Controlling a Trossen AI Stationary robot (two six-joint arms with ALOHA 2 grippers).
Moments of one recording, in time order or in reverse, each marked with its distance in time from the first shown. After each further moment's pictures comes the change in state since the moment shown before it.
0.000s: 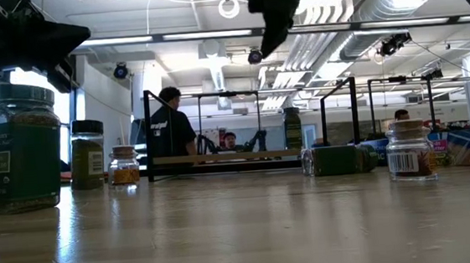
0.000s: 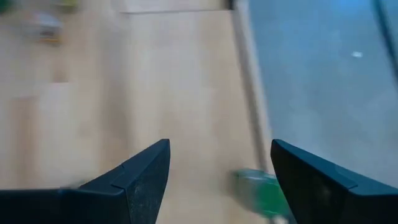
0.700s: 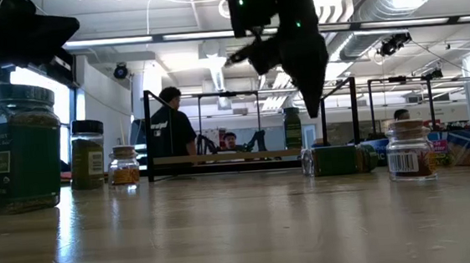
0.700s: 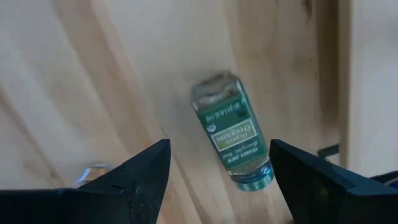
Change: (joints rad) left arm 0.000 0.000 0.000 -0.001 0.145 0.145; right arm 0.433 0.001 -0.608 0.023 0.196 0.624
